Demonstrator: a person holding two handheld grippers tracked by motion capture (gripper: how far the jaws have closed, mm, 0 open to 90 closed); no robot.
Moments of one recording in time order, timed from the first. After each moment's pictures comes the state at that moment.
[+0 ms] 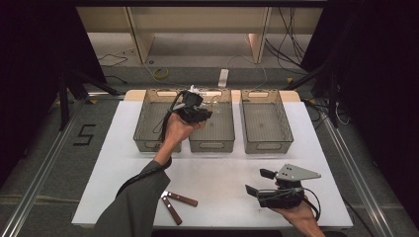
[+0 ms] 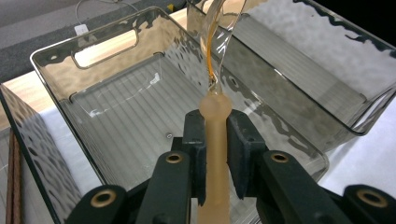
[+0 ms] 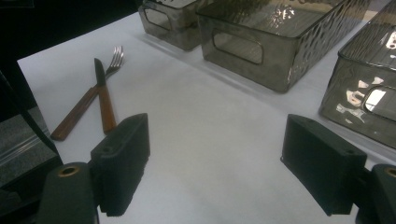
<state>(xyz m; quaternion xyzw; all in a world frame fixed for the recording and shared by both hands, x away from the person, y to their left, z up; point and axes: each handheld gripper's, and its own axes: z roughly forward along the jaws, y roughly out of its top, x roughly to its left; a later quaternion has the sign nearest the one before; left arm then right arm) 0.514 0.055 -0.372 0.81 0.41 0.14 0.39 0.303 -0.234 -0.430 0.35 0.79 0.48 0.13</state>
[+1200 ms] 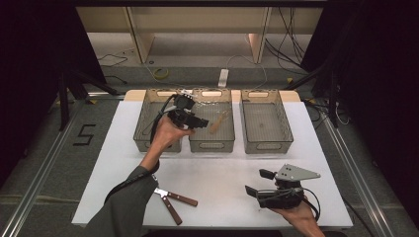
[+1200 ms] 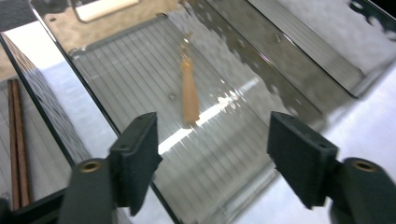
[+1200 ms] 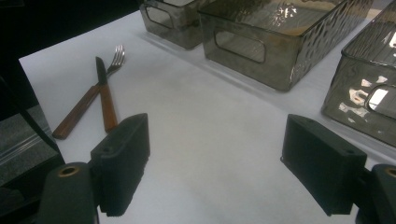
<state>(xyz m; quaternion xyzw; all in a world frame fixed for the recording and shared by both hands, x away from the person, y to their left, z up) 0.497 0.083 -0.368 0.83 0.42 0.09 0.37 0.303 -0.233 -0.431 0.35 0.79 0.48 0.13</state>
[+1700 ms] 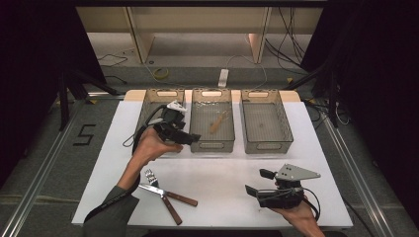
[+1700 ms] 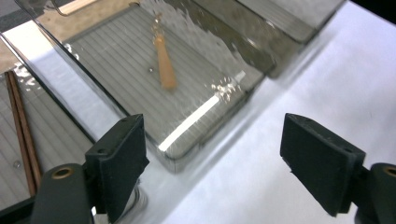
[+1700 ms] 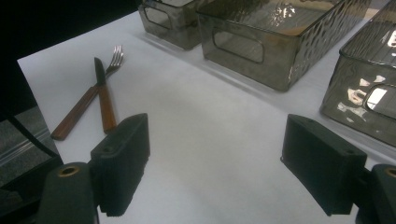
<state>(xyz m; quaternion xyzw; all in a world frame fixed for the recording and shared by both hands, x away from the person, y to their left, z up) 0.446 0.111 -0.362 0.85 0.36 0.10 0.36 0.303 -0.234 -0.431 0.35 0.79 0.49 0.13</state>
